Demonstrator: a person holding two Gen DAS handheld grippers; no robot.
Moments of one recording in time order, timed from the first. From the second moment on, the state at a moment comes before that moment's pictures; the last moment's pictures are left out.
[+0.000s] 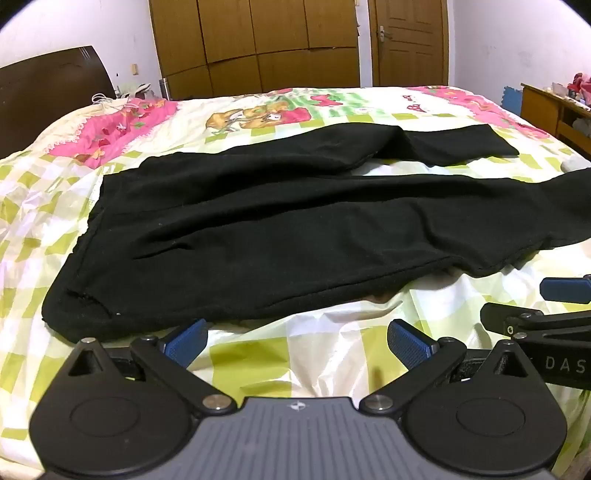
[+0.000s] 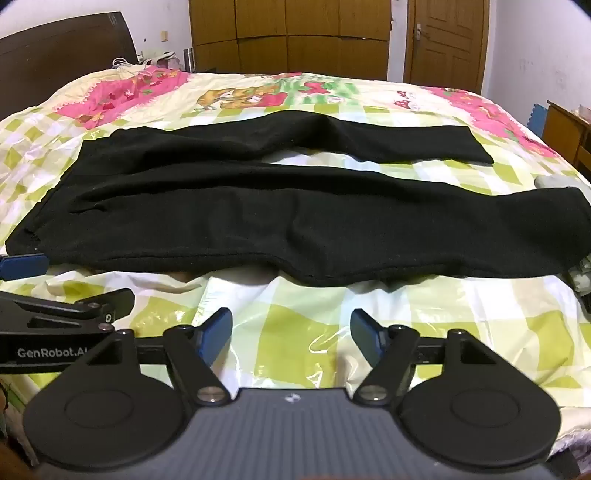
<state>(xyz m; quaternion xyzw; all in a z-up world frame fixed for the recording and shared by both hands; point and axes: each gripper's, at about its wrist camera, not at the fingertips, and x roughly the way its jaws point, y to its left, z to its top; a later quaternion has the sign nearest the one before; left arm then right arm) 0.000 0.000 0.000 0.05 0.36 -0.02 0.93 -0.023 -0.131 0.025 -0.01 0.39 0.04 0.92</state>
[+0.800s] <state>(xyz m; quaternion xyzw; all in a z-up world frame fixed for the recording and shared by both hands) -0.001 0.000 -0.001 0.05 0.36 -0.03 0.93 -0.022 -0.131 0.022 -0.01 0.39 0.04 0.92</state>
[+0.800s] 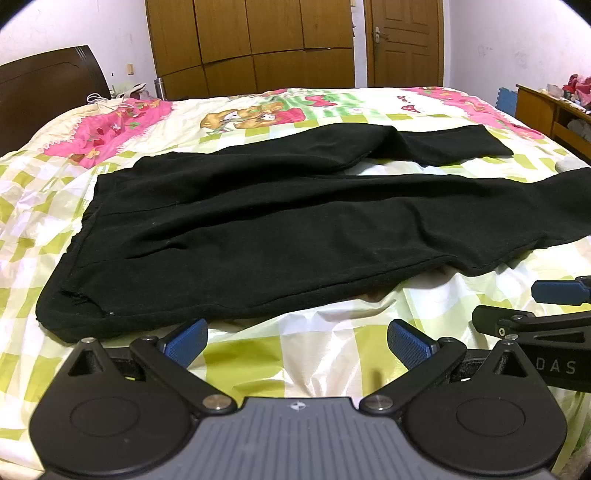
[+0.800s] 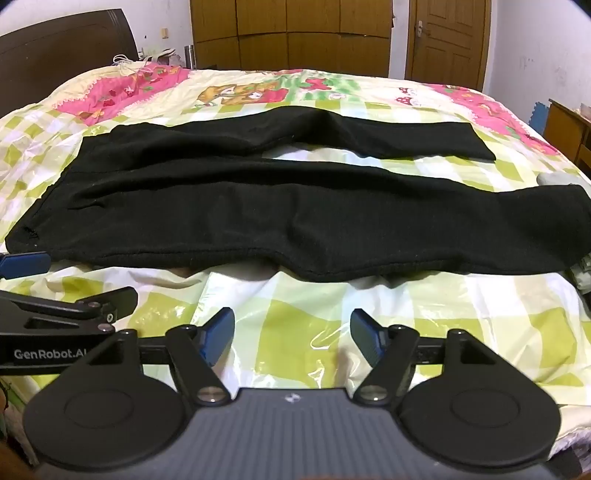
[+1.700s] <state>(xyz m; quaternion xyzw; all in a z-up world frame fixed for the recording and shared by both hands) -0.001 -0.006 -0.001 0.05 0.36 -0.04 0.93 -0.022 -0.130 0.019 -0.02 0.39 0.04 0.92</state>
